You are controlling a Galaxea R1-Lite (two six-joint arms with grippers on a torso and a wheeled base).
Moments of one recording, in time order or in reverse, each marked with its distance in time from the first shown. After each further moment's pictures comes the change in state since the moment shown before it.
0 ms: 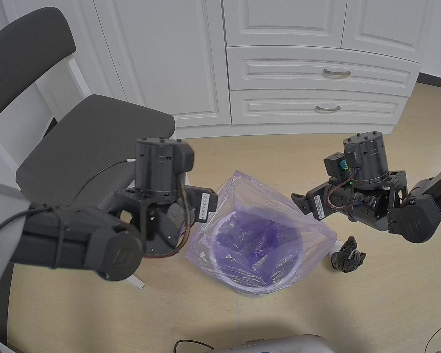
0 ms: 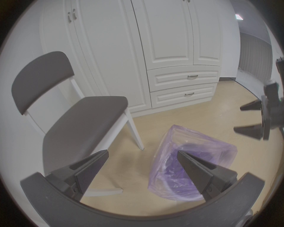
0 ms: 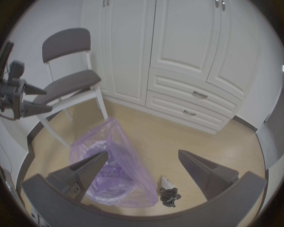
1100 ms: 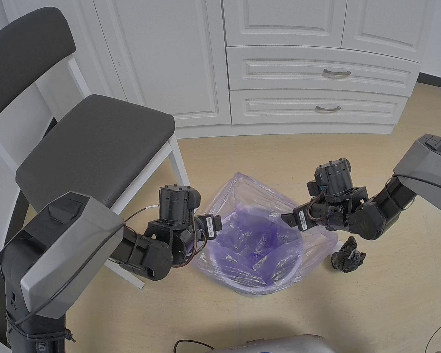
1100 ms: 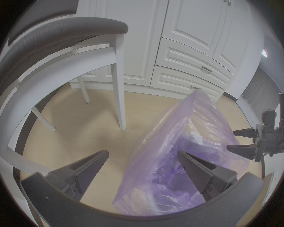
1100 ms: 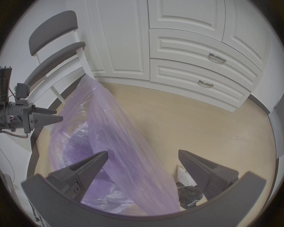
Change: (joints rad) left arm 0.153 0.400 -0.127 -0.178 -0.270 -0.298; right arm -0.124 0.375 -0.254 0.031 0.189 0.083
